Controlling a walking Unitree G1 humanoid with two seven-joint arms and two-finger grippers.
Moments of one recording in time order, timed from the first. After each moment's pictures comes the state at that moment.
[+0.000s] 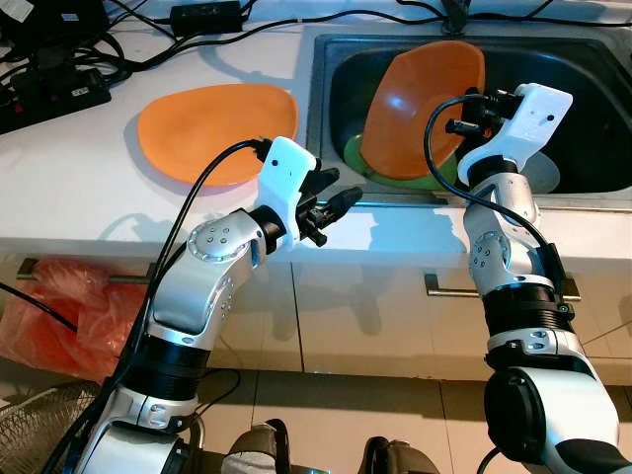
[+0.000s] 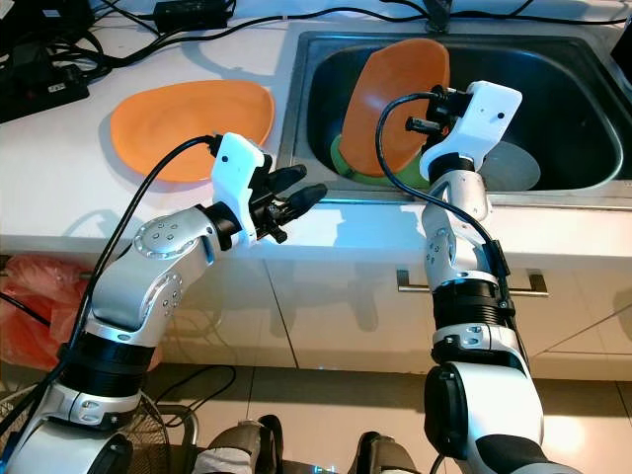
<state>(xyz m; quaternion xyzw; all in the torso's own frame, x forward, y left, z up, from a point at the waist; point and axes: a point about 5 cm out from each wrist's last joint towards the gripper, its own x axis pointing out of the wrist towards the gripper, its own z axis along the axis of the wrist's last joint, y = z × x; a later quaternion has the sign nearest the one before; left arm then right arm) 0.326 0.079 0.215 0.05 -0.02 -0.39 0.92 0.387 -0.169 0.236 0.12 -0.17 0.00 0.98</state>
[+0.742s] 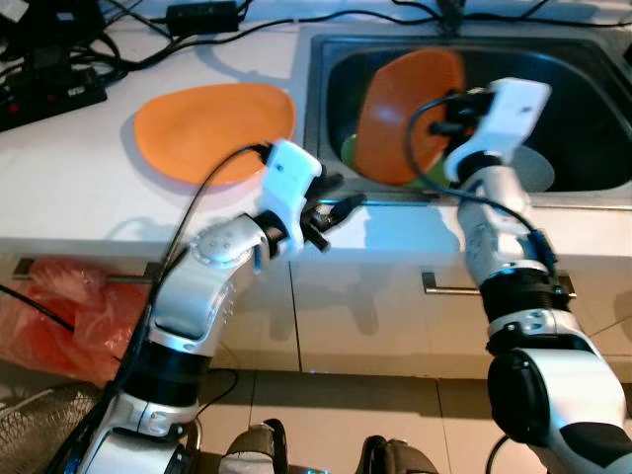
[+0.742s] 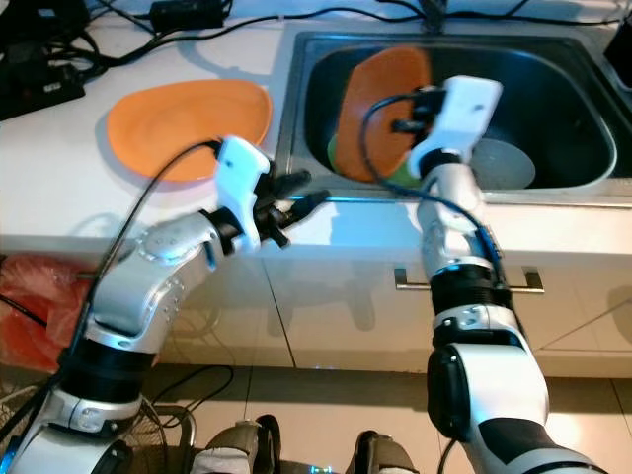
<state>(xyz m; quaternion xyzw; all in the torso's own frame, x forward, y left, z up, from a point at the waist) 0.320 0.076 0.211 0.05 -0.01 -0.40 0.92 0.399 -0.156 0.230 0.07 -0.14 0.04 0.99</state>
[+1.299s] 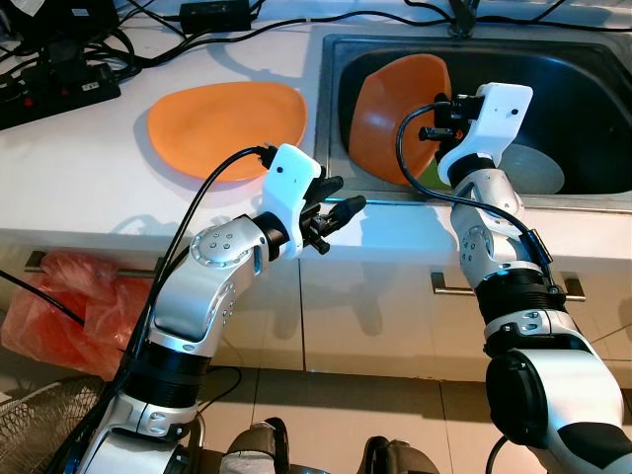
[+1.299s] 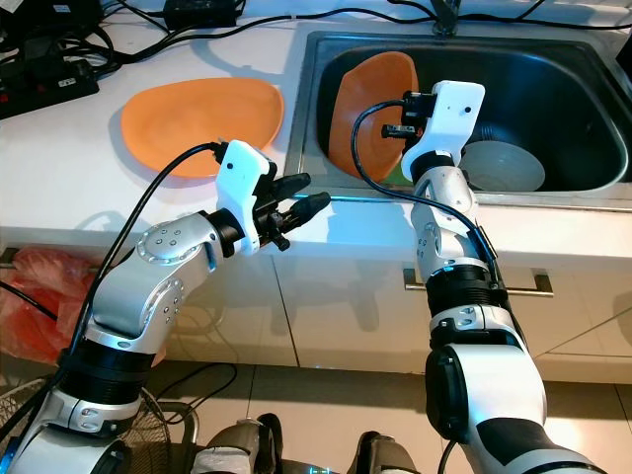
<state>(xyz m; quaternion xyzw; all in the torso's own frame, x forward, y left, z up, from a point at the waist) 0.321 0.076 0.211 0.05 -0.01 -0.40 0.92 0.399 -0.155 0.230 0.06 -0.14 0.05 0.99</state>
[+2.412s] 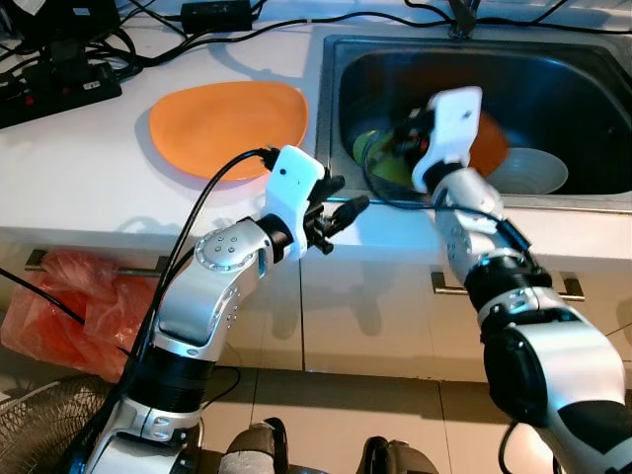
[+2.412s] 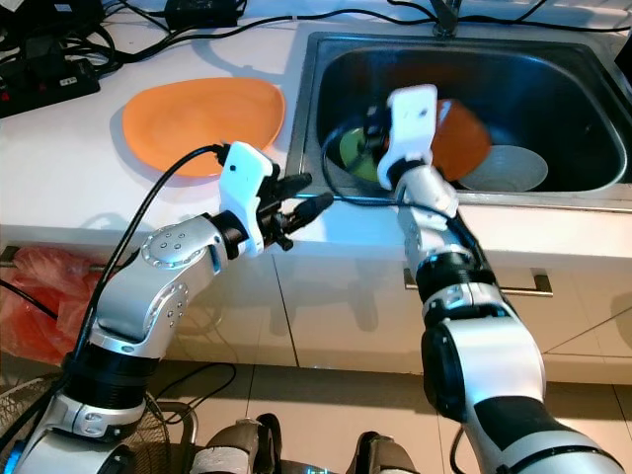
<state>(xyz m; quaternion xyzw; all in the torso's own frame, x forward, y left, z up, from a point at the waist) 0.319 0.072 0.213 0.04 -0.03 -0.37 0.93 0.408 -0.133 0.227 -0.01 -0.13 0.12 0.98</state>
